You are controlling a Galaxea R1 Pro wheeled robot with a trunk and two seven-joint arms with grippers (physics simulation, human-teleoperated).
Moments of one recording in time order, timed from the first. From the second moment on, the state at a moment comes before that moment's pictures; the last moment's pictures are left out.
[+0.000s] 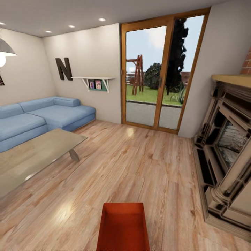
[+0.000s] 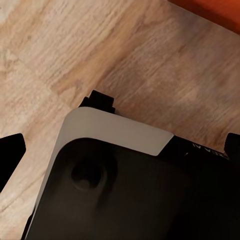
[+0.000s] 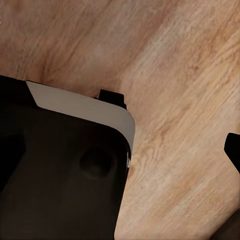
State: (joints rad) left arm -0.26 0.01 -0.05 0.00 0.44 0.02 0.03; right arm -0.17 0.01 0.24 0.03 0.01 -0.15 -0.09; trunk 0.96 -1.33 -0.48
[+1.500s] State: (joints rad) left arm -0.25 0.01 -0.05 0.00 0.45 0.02 0.03; right arm -0.17 0.00 0.24 0.03 0.01 -0.15 -0.09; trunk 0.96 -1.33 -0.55
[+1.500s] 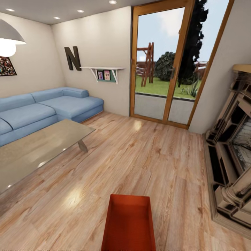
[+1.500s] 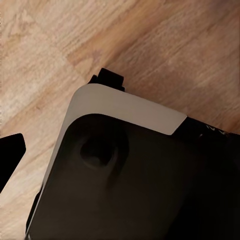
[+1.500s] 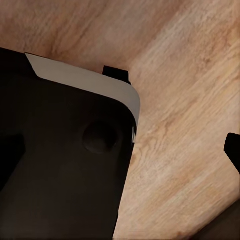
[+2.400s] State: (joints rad) left arm -0.25 0.02 -0.05 0.00 0.45 0.02 0.03; right arm -0.17 0.00 0.24 0.03 0.00 -0.15 -0.09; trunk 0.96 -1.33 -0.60
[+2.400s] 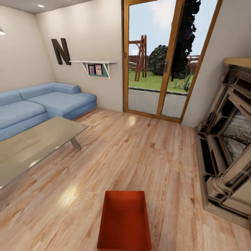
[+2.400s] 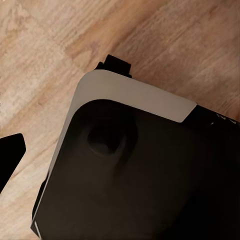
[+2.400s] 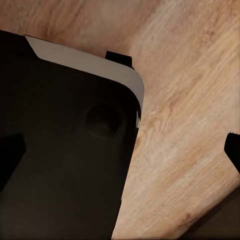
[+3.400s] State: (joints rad) left arm -0.25 0.02 -0.05 0.00 0.45 0.02 0.03; right arm -0.17 0.00 0.24 0.03 0.00 -0.15 -0.09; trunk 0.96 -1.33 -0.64
